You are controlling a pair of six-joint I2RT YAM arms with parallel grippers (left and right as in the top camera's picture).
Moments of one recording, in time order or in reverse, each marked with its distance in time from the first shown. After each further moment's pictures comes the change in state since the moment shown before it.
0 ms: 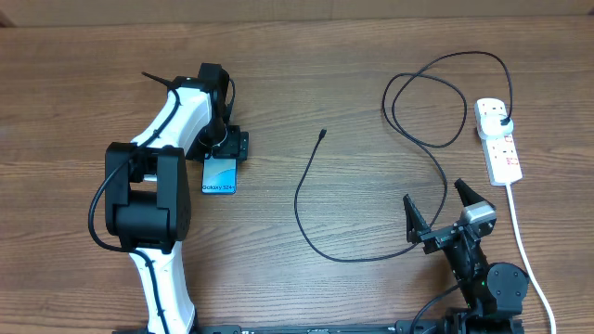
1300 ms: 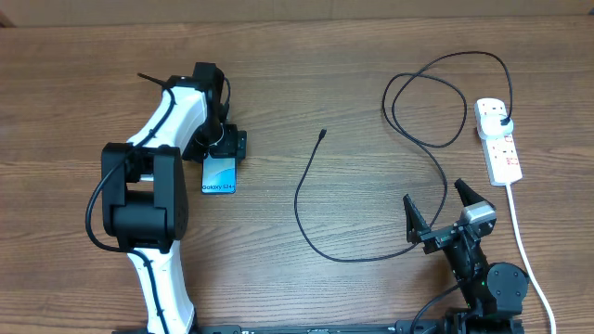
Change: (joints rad) left arm 0.018 0.000 0.003 -0.004 0.030 0.004; right arm 0.000 0.000 0.000 0.000 0.000 0.000
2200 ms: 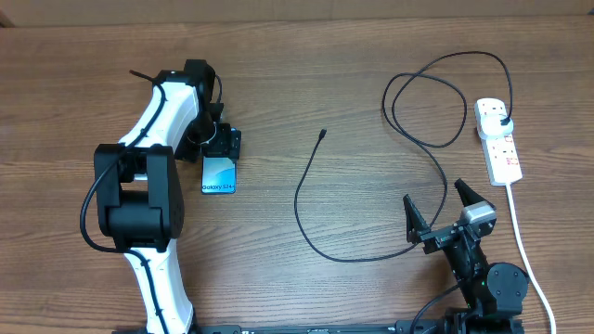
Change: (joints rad) left arm 0.039 0.001 0.044 -0.089 0.017 0.060; right arm 0.000 0.000 0.000 0.000 0.000 0.000
